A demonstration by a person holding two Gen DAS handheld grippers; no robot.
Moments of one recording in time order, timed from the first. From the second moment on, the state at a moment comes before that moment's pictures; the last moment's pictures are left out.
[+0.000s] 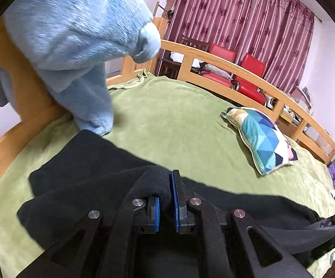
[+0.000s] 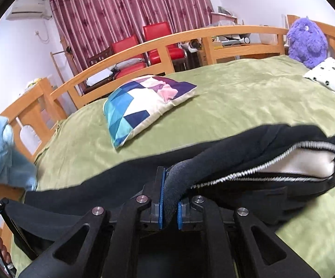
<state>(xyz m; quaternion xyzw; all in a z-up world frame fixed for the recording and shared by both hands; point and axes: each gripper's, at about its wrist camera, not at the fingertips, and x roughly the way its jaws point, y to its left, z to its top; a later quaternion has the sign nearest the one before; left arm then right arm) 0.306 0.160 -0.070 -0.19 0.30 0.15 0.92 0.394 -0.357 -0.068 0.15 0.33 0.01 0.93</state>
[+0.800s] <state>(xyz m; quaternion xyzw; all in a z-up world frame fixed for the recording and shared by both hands) 0.375 0.136 -0.141 -0.17 0.34 0.13 0.92 0.456 -0.338 -0.157 0.17 0.33 0.04 0.93</state>
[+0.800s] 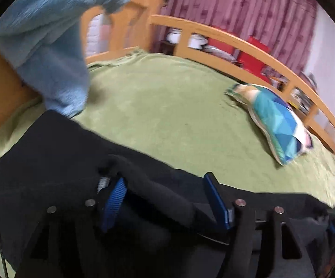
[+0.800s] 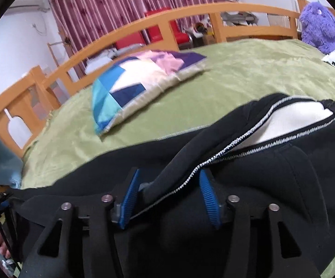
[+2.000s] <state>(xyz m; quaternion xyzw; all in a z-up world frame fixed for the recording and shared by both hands) 0.337 0.079 -0.102 -0.17 0.29 0.04 0.94 0.433 -0.282 -0.127 0.14 0.34 0.14 0.92</state>
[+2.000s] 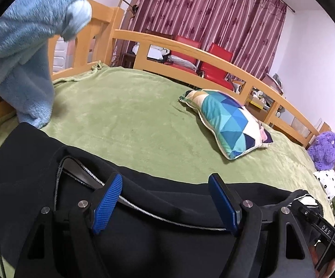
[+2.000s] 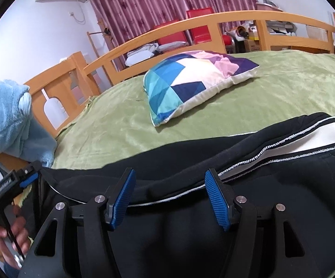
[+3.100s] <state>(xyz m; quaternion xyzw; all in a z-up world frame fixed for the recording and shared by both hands) 0.188 0.115 -0.183 -0.26 0.40 0.01 0.88 0.281 -0.398 -0.178 0.18 0.43 0.05 0.88</state>
